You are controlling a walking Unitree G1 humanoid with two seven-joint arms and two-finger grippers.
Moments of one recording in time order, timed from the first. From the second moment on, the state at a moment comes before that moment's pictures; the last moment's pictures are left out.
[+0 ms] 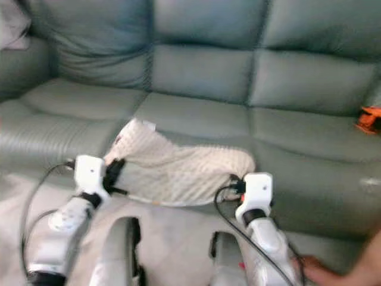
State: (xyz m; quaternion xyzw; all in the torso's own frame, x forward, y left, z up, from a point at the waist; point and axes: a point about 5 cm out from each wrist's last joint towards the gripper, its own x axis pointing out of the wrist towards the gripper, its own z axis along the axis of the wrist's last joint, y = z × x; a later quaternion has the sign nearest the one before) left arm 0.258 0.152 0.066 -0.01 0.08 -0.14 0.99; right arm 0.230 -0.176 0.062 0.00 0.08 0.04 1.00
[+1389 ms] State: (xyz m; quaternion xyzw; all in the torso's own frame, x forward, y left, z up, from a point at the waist) left arm 0.286 0.171 0.066 0.04 0.08 -0.12 0.99; right arm 0.249 -0.183 0.069 0.01 0.08 0.06 1.00
